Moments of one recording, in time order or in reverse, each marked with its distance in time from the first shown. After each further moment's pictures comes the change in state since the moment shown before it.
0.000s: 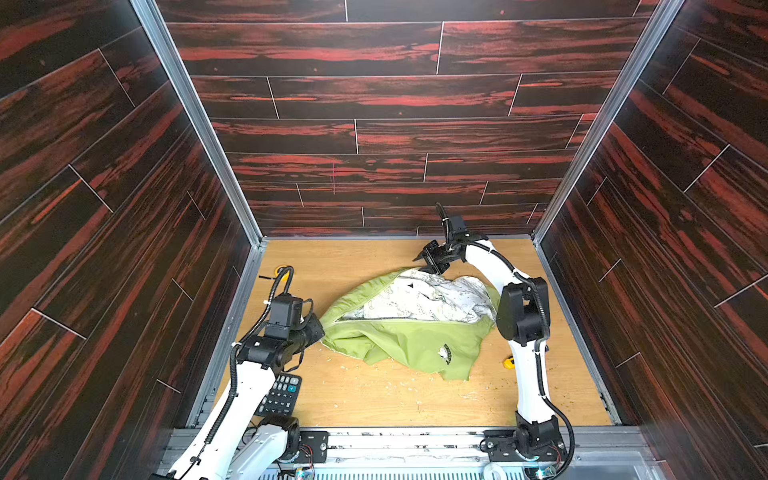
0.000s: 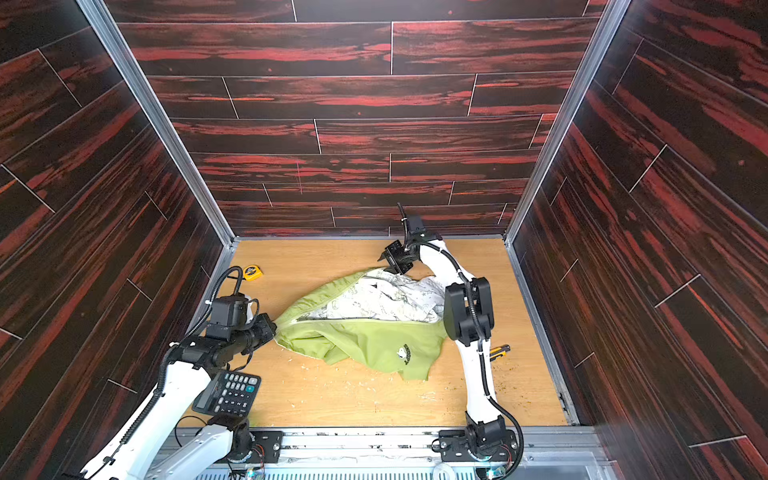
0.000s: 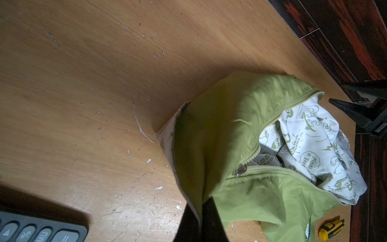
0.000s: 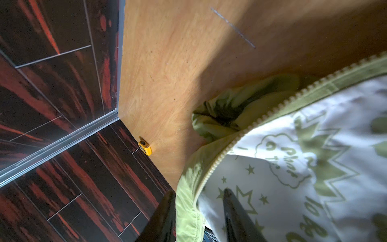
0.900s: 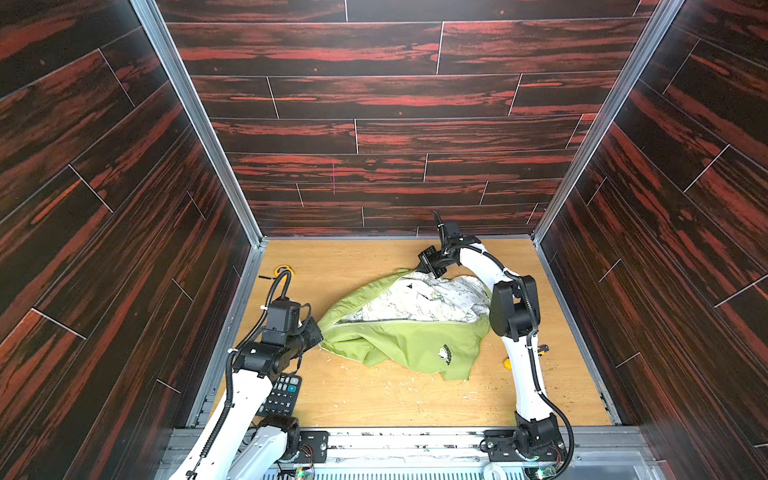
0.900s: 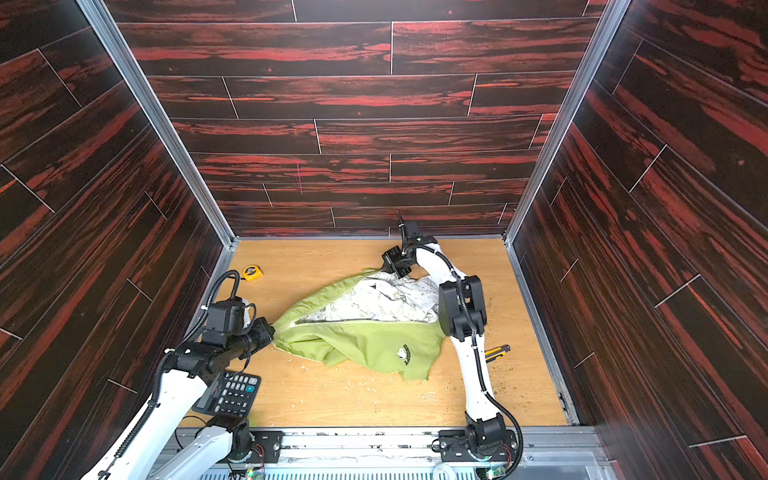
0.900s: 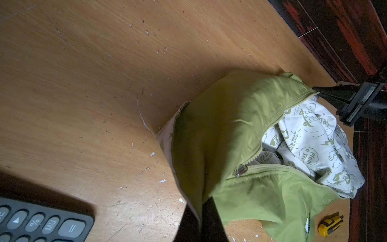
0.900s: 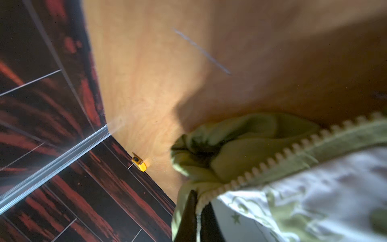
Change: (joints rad) left arm 0.000 -0.055 -0.017 -0.034 0.000 0.000; right arm -0.004 0.112 0.076 0.013 0.018 0.035
